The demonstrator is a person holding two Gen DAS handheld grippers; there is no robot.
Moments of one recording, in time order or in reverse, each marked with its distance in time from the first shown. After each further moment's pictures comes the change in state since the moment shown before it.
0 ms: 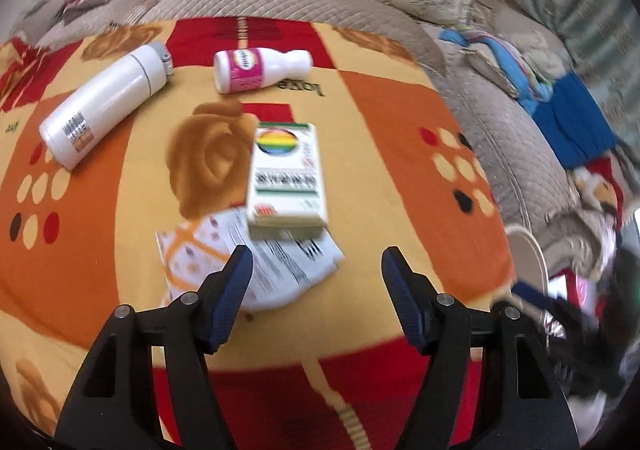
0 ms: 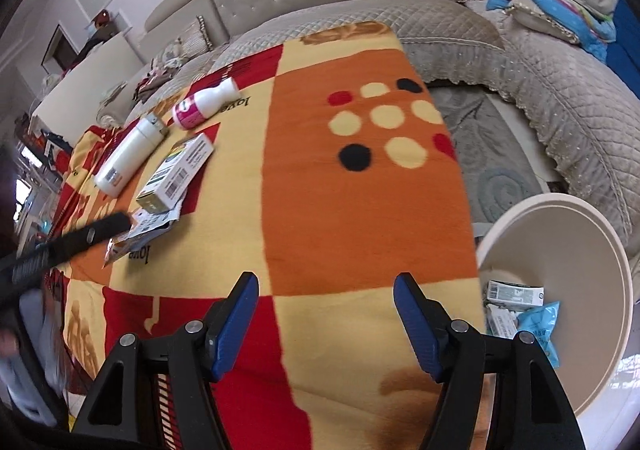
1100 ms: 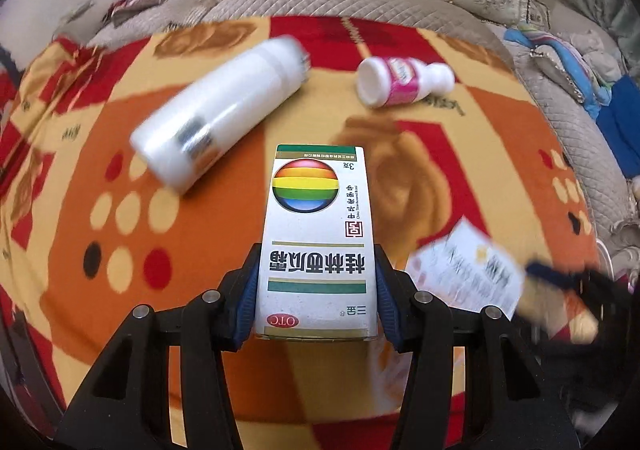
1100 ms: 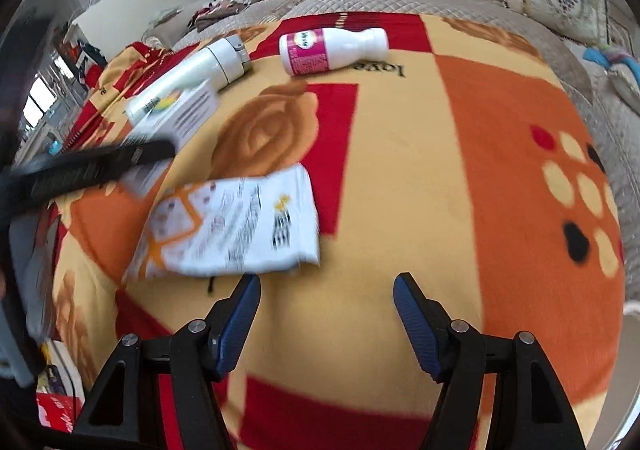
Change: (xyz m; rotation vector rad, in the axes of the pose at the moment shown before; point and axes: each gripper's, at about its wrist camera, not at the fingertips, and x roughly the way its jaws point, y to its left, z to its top) left arm 0.005 0.112 0.015 -0.004 0.003 0.207; right arm 0.104 0.141 0.044 -0.290 0.108 0.015
